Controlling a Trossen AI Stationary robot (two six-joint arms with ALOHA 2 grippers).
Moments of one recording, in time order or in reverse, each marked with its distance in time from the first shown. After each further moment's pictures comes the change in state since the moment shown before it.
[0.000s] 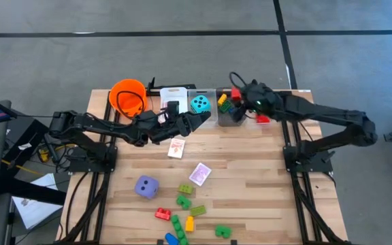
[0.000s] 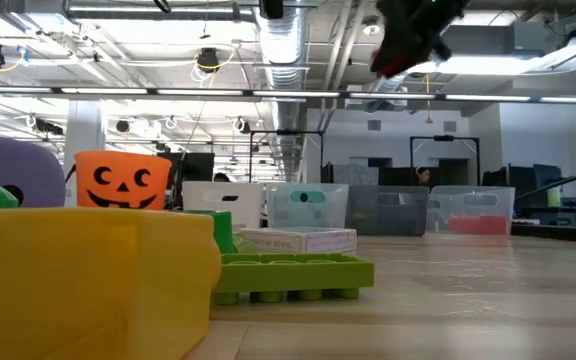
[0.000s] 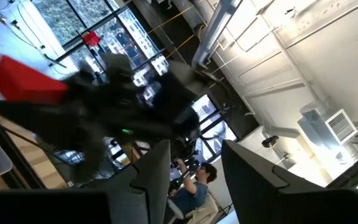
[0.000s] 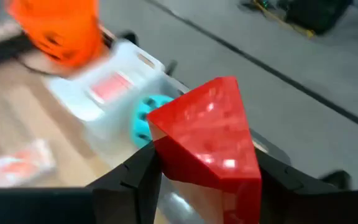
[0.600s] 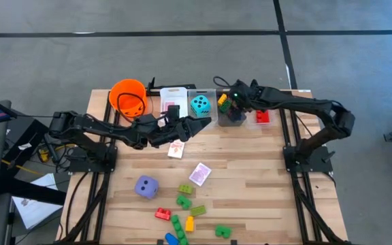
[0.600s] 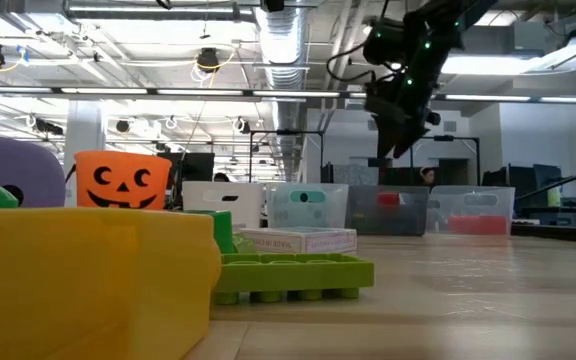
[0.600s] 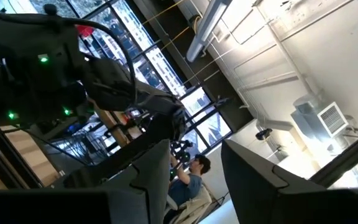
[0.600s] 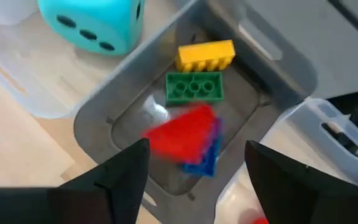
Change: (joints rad) left arm -0.036 0.000 0.000 0.000 0.000 -0.001; right arm -0.208 0.289 -0.003 -0.137 -0.193 -0.068
